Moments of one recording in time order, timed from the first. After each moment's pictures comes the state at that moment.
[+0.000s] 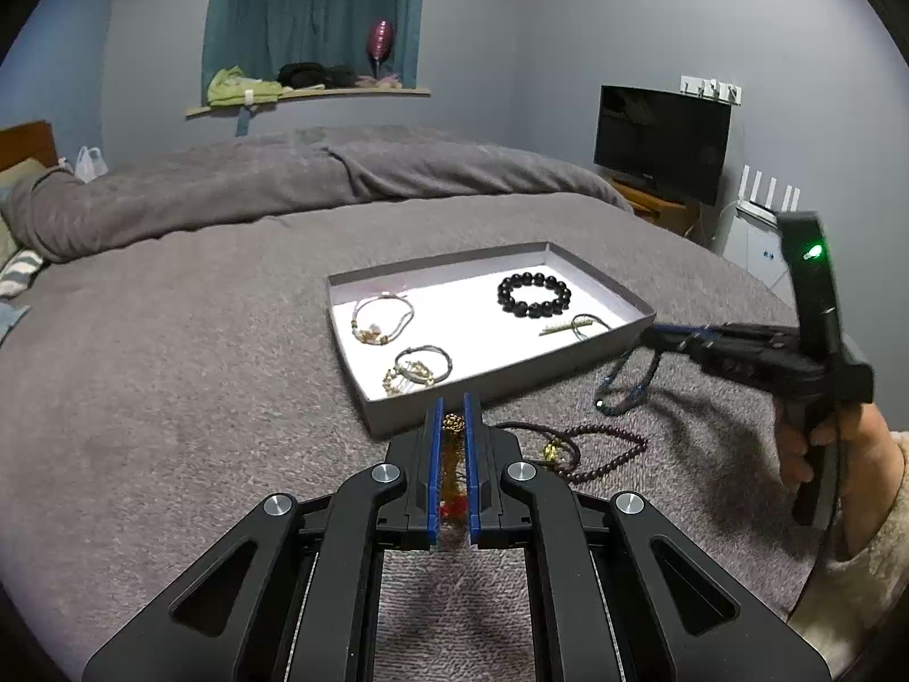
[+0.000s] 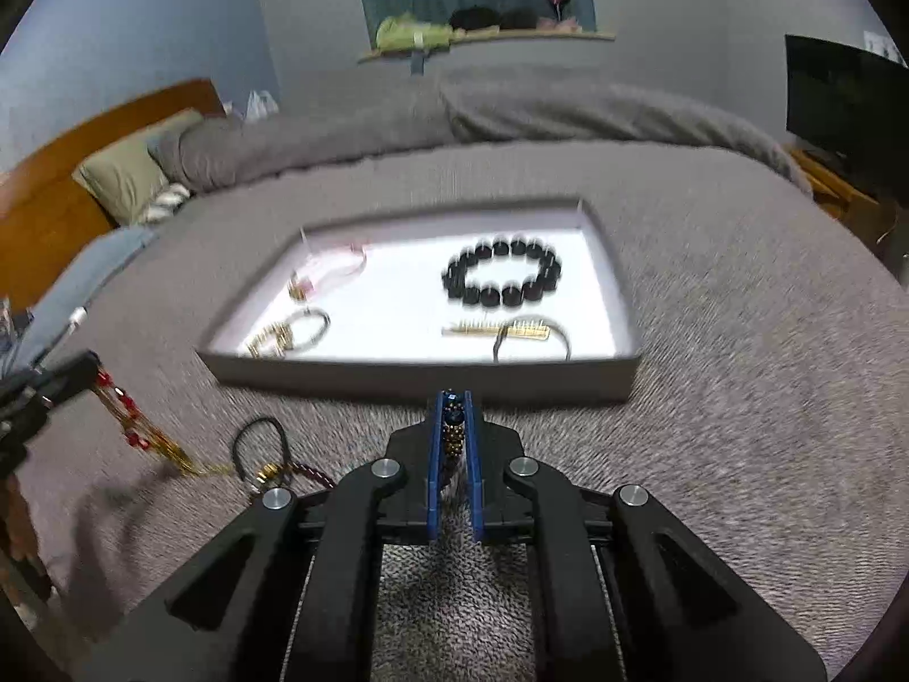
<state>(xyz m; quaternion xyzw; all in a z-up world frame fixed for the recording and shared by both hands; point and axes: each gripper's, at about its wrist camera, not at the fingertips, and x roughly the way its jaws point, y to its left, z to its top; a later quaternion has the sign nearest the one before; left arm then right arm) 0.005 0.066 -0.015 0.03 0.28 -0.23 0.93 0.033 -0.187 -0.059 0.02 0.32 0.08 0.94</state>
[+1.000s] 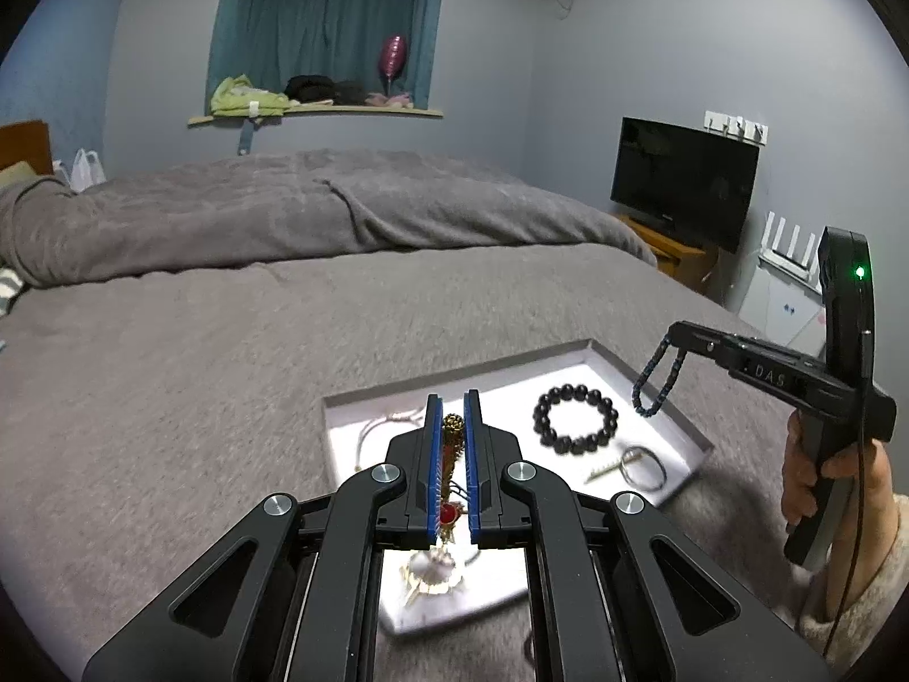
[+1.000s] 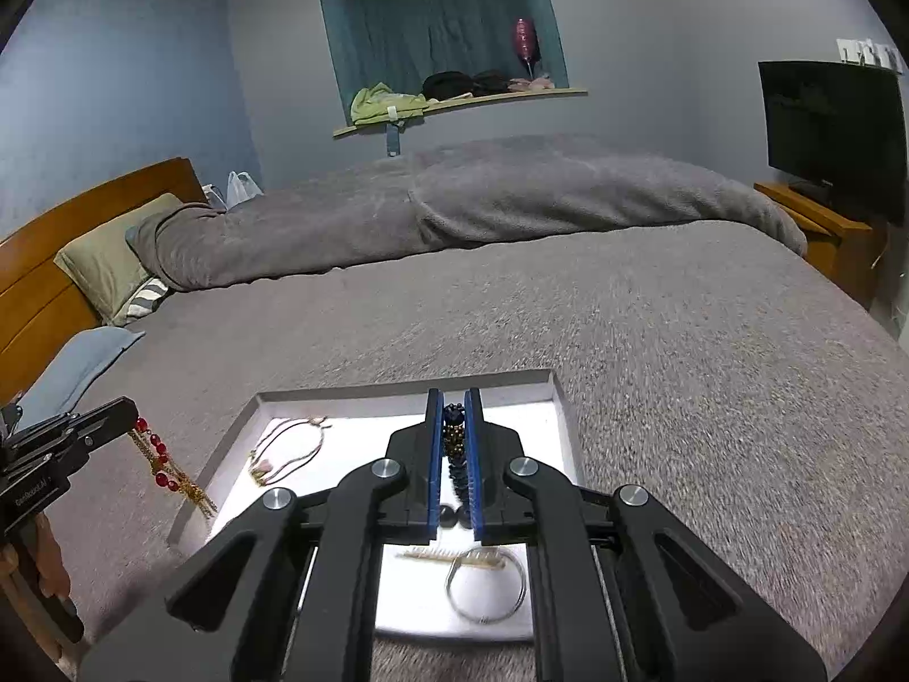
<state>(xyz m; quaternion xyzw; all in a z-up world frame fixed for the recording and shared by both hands) 0.130 0.039 0.018 0.01 0.26 -0.23 0.94 0.133 -0.216 -0.003 0.05 0.25 0.06 0.97</state>
